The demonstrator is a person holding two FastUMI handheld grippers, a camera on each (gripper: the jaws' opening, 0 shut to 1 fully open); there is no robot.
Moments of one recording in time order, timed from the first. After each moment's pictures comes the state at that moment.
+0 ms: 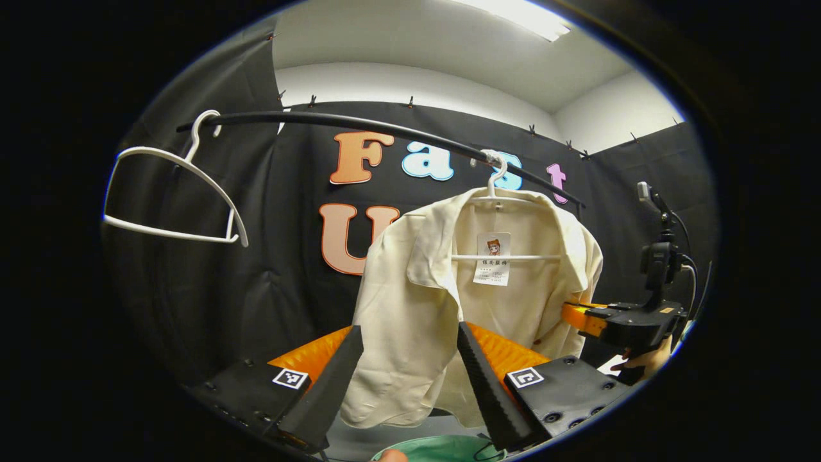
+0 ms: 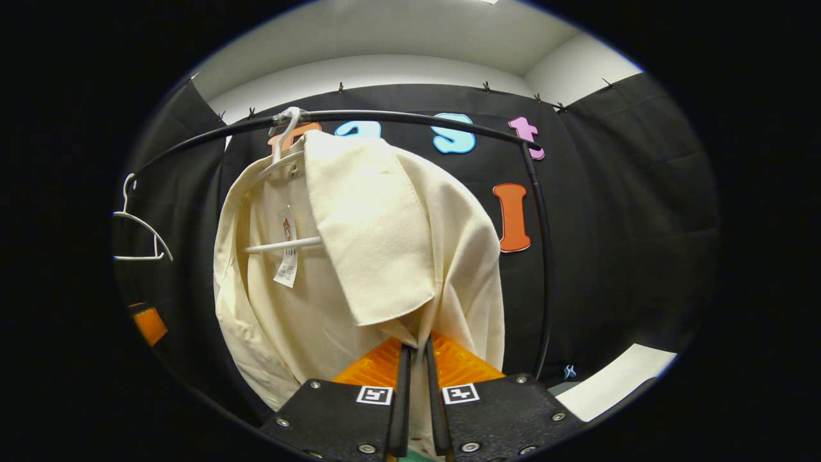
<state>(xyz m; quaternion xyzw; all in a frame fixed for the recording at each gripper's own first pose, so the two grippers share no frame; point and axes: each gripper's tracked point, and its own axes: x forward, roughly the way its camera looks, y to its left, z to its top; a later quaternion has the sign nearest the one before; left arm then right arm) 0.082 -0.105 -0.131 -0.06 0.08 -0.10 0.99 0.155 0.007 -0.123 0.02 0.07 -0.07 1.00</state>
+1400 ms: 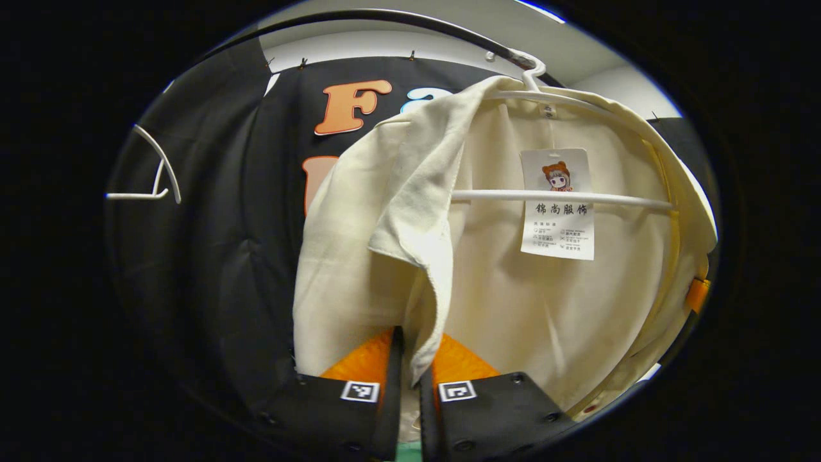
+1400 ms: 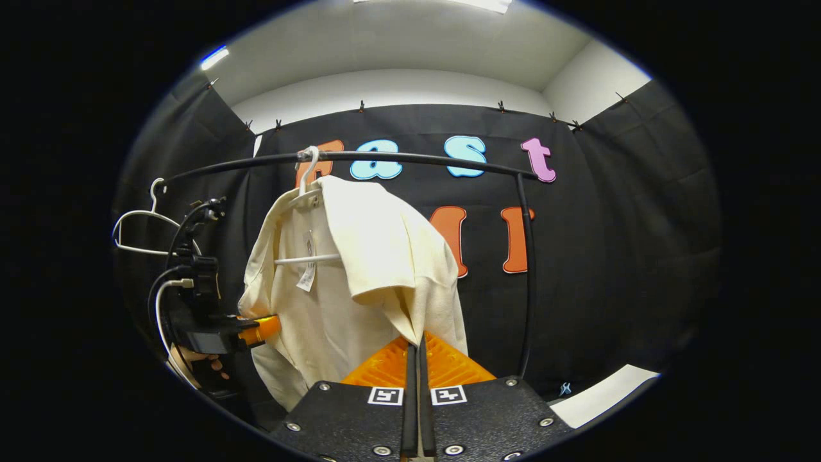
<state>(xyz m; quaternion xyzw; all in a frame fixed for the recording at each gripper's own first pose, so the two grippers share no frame) 0.201 -0.147 -0.218 -0.03 0.16 -0.07 0.98 0.088 -0.026 -0.077 0.00 0.03 -0.02 1.00</state>
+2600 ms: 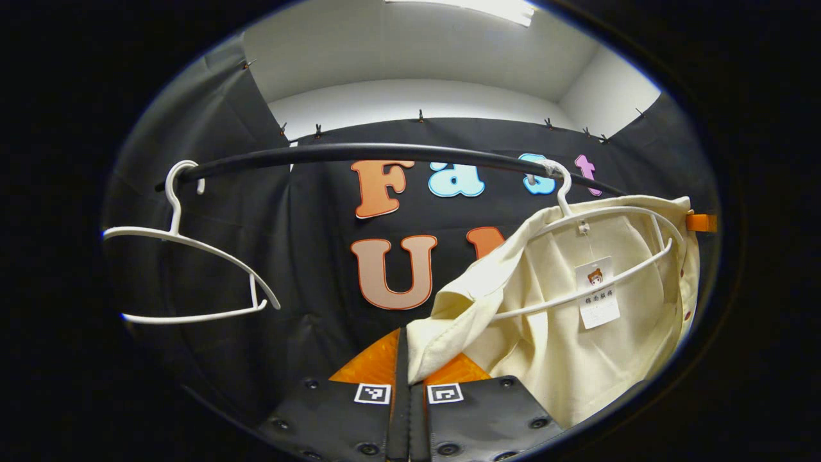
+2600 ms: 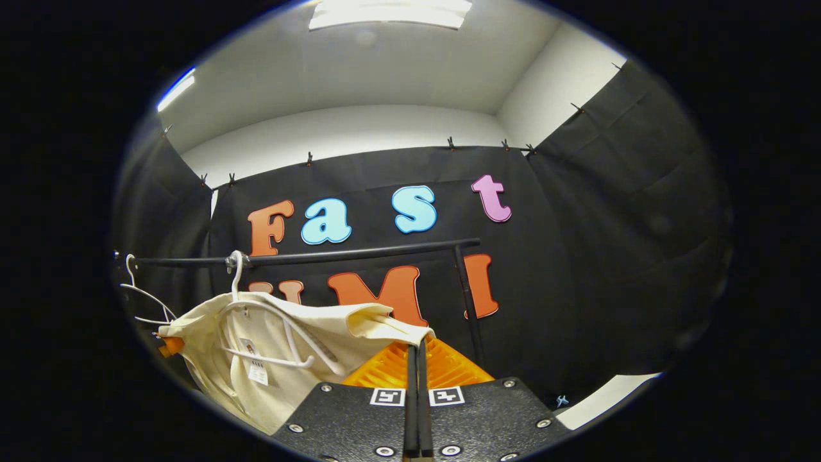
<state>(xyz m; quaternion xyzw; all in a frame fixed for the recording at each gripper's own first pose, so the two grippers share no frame) 0.171 -0.030 -0.073 0.05 0.02 -0.02 1.00 0.113 -0.141 0.047 0.06 -0.06 -0.09 0.99</state>
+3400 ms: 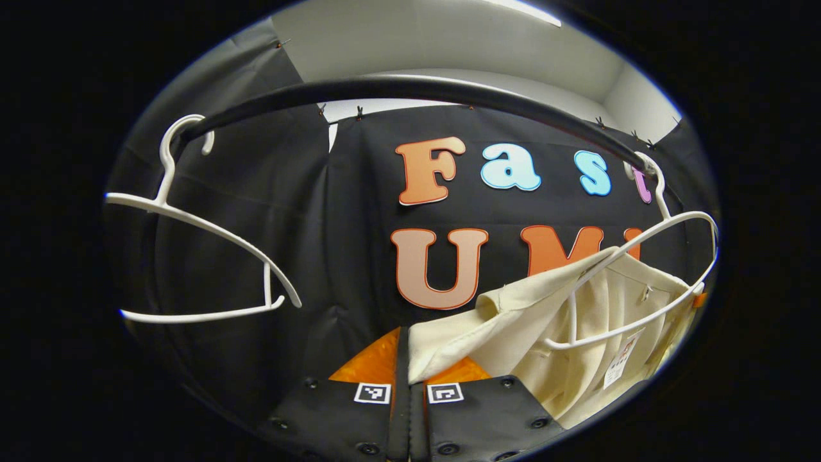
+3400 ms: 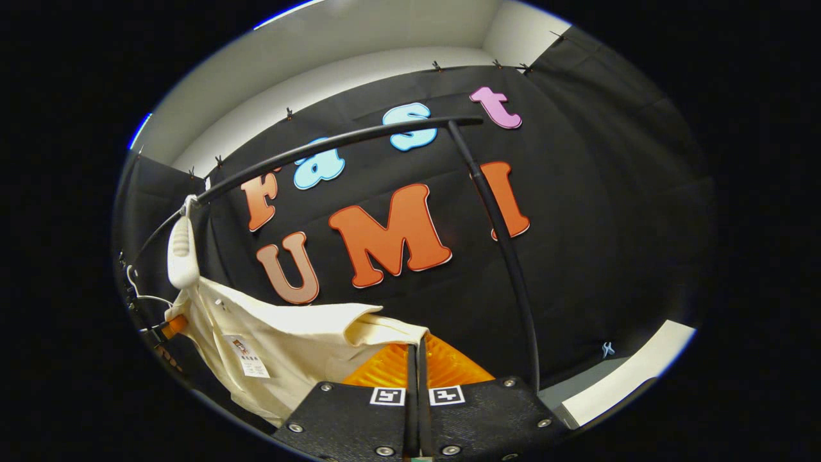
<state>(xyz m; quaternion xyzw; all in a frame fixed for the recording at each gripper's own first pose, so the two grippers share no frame) 0.238 0.030 -0.105 0.02 0.05 0.05 1.00 0.206 -0.141 -0.114 0.16 0.09 -0.03 0.98</state>
